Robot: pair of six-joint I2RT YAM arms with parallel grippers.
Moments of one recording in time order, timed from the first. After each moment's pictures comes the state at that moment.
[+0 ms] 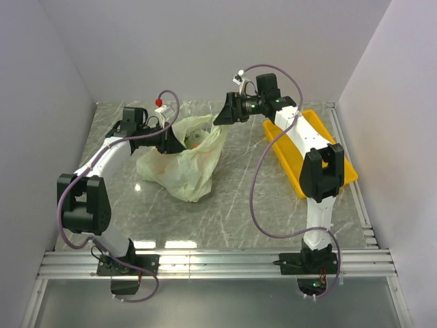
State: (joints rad) left arm -0.11 1.61 1.21 -0.38 0.99 0.06; right arm 0.32 2.04 1.88 -0.45 -0.89 0.22
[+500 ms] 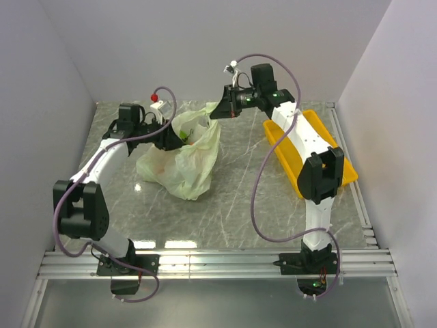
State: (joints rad) left arm -0.11 1.58 1.20 -0.33 0.92 0.04; right arm 0.38 2.05 2.01 -0.52 -0.96 0.22
